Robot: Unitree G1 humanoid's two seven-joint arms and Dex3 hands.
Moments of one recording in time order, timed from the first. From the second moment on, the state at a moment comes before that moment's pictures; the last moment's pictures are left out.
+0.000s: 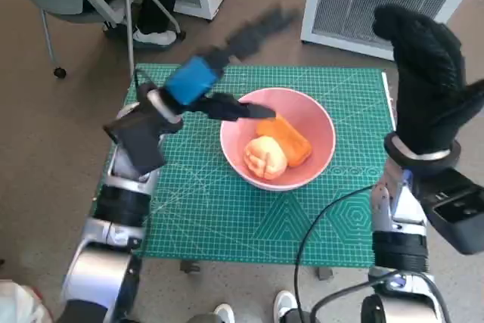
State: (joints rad) left arm -0.86 0.18 0.01 0.52 -0.15 -0.60 -0.52; right arm -0.77 -0.15 -0.19 0.47 0.28 -0.83 0.36
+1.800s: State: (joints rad) left arm -0.67 0.04 0.13 0.29 -0.35 -0.49 -0.41; right arm -0.84 -0.15 -0.15 0.55 0.26 -0.85 0.40
